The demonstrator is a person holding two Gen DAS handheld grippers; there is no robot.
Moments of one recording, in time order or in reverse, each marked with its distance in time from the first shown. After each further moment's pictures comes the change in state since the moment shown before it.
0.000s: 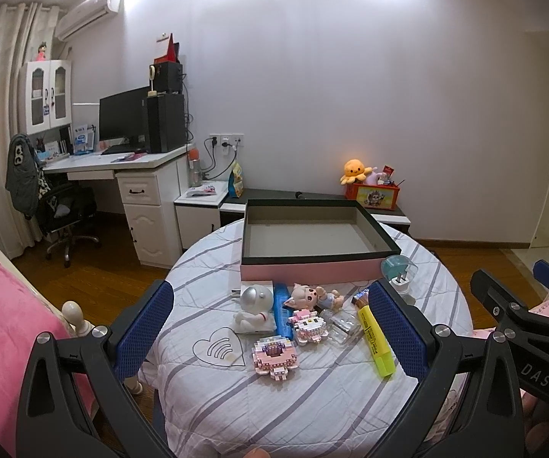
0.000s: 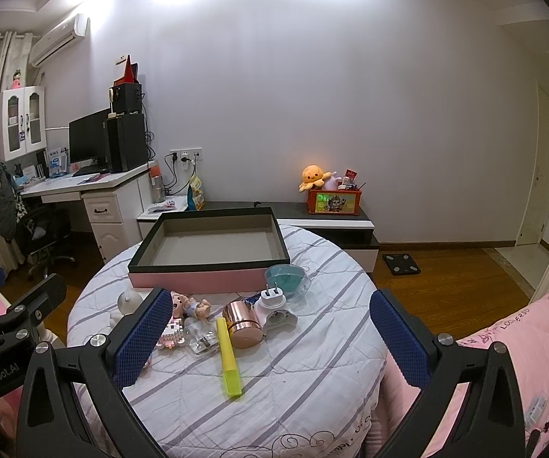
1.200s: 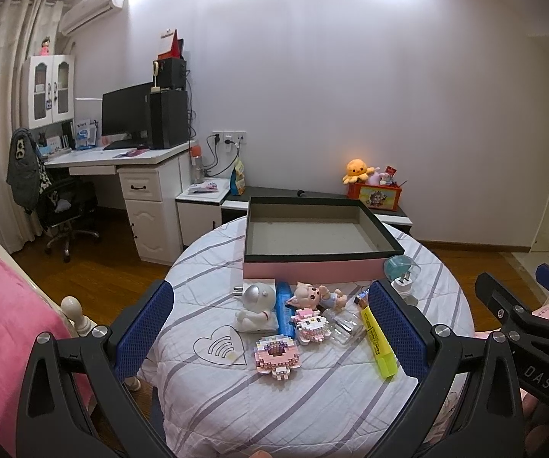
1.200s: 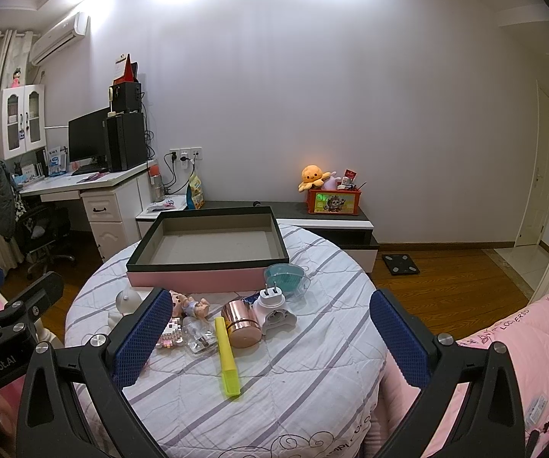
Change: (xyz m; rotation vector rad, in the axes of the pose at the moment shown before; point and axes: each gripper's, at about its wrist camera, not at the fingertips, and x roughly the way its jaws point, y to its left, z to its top) left arm 0.006 0.006 -0.005 -0.018 0.006 0.003; right arm -0.001 0.001 0.000 -0.001 -0.002 -0.002
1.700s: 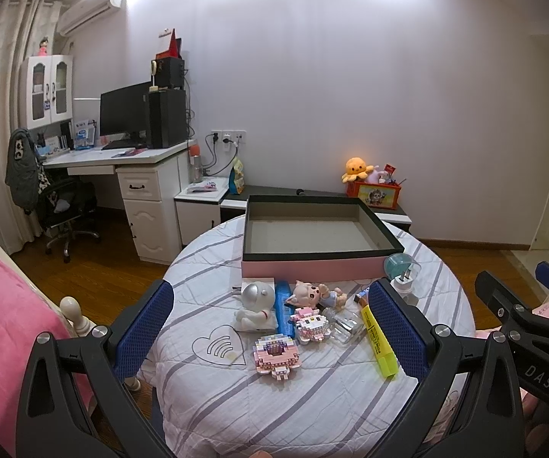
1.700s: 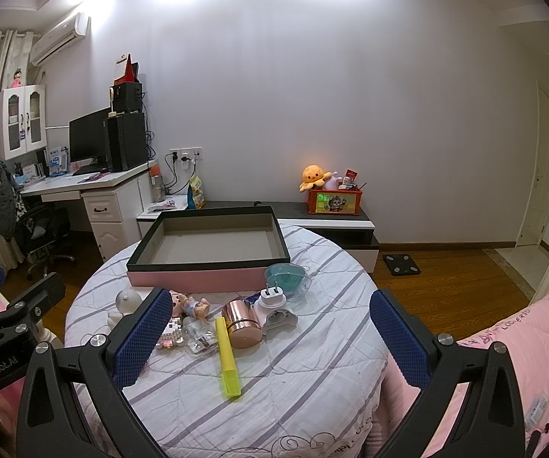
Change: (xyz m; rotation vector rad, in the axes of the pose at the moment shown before) left arm 0.000 -0.001 0.001 0.000 -0.001 0.000; right arm 0.001 0.000 0.000 -0.003 -0.004 0.000
